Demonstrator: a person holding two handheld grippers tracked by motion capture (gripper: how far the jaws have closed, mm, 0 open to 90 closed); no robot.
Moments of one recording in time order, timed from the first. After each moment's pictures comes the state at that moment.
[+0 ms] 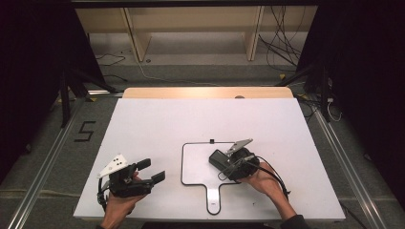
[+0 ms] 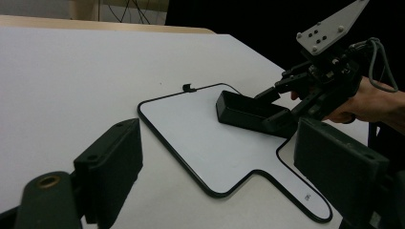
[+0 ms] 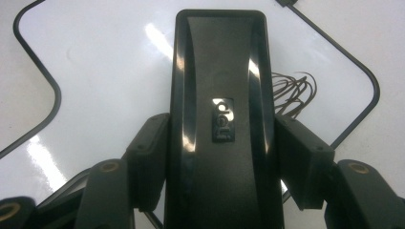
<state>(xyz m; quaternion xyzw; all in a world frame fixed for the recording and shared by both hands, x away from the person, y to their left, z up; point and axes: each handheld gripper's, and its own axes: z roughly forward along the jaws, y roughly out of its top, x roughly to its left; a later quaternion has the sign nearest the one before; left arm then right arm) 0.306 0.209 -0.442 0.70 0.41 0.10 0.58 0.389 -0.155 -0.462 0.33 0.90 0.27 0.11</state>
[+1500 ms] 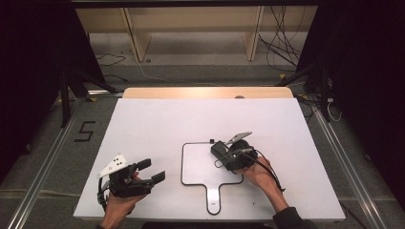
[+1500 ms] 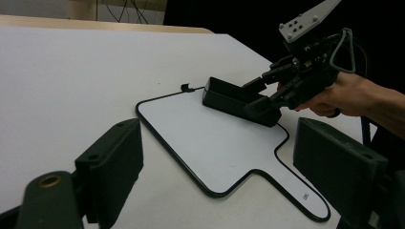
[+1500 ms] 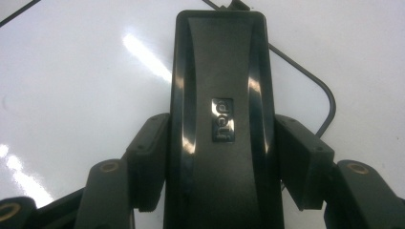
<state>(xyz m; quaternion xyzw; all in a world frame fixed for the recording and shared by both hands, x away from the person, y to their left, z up) 0.307 0.209 -0.443 0.70 0.41 0.10 0.58 0.410 -0.150 -0.462 0.37 0.88 0.26 0.14</state>
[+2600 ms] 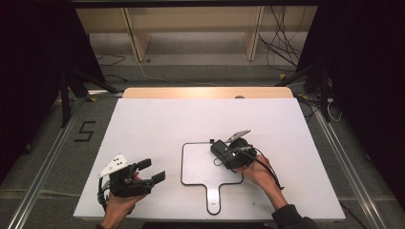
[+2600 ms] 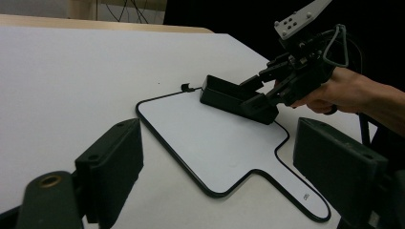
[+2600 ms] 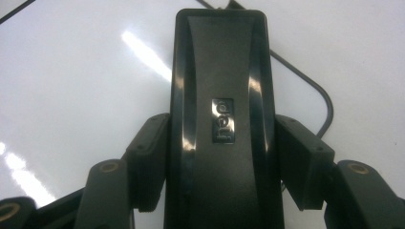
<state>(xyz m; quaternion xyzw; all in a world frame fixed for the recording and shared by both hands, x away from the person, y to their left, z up) 0.307 0.209 -0.443 0.70 0.41 0.10 0.58 0.420 -0.151 -0.462 0.38 0.88 0.26 0.13</state>
